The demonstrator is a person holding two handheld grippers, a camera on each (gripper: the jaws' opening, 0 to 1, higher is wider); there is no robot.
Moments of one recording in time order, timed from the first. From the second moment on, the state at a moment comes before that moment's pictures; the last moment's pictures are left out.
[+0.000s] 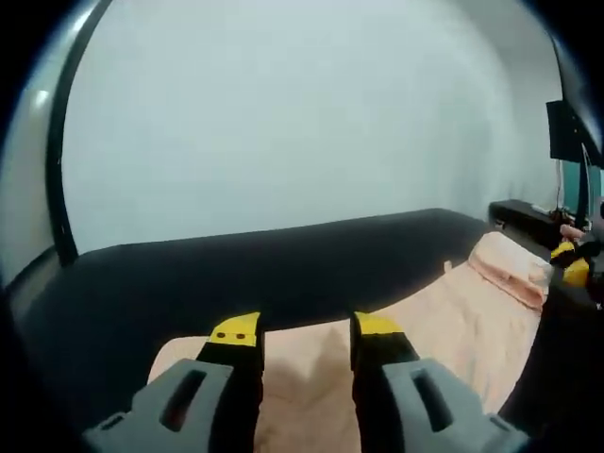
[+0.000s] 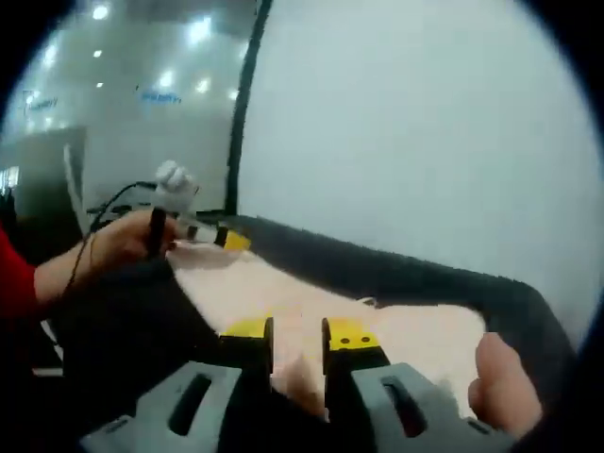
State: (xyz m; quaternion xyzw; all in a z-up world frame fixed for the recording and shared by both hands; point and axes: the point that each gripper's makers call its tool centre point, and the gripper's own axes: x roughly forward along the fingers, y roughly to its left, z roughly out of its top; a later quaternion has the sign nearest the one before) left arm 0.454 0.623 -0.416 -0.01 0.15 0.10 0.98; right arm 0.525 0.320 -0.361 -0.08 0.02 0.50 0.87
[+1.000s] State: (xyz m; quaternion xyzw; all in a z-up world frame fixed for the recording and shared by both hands) left arm 0.451 0.634 -0.407 -0.02 0.13 0.11 0.98; right arm 0.520 0.319 -0.459 -0.15 0.14 0.56 0.80
